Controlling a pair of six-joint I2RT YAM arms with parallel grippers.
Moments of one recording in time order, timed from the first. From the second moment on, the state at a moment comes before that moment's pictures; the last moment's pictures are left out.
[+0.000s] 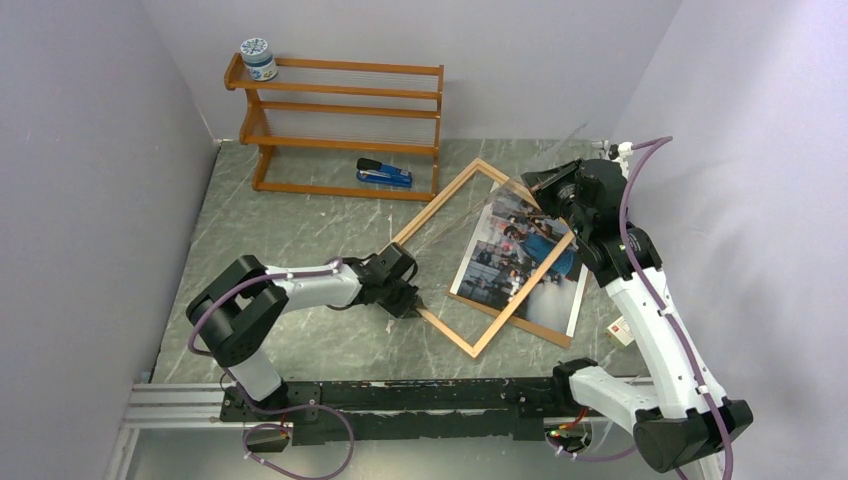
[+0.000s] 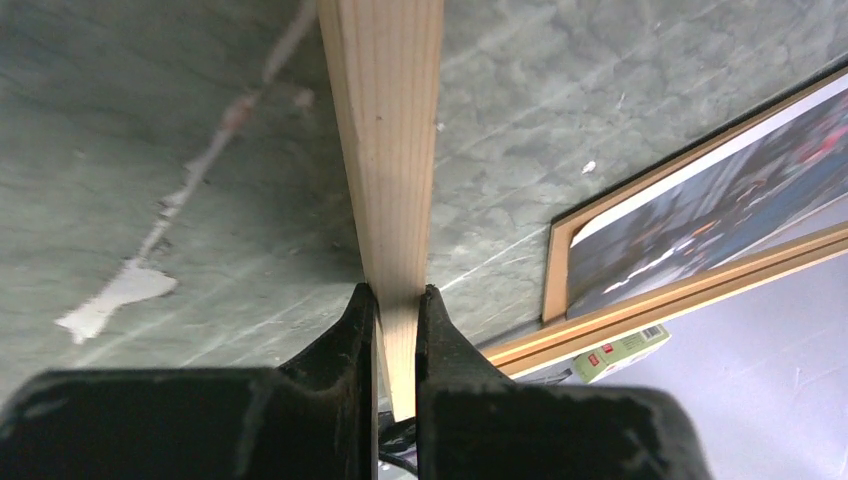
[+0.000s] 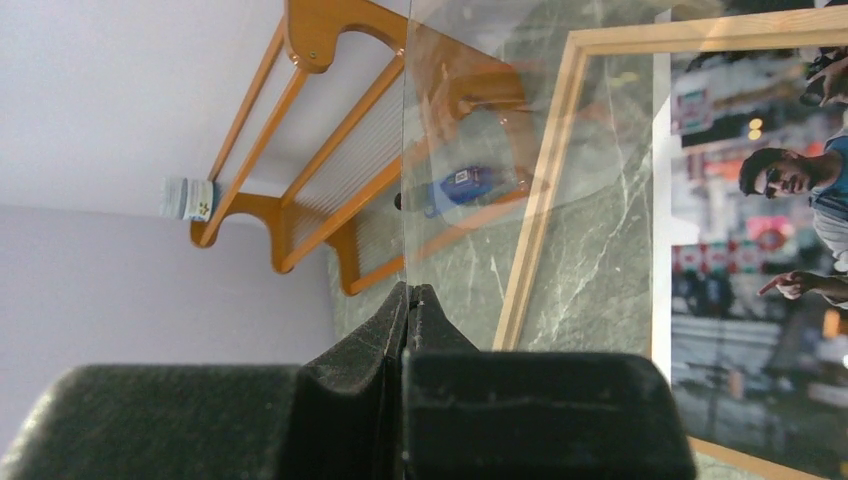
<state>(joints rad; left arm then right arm) -0.83 1.64 0.84 -0.28 0.08 -1.69 0.28 1.01 1.19 -0.48 0.13 1.06</state>
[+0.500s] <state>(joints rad) -0.90 1.70 0.87 -0.21 0.06 -1.81 0.26 1.08 1.21 -0.49 0.14 0.99</state>
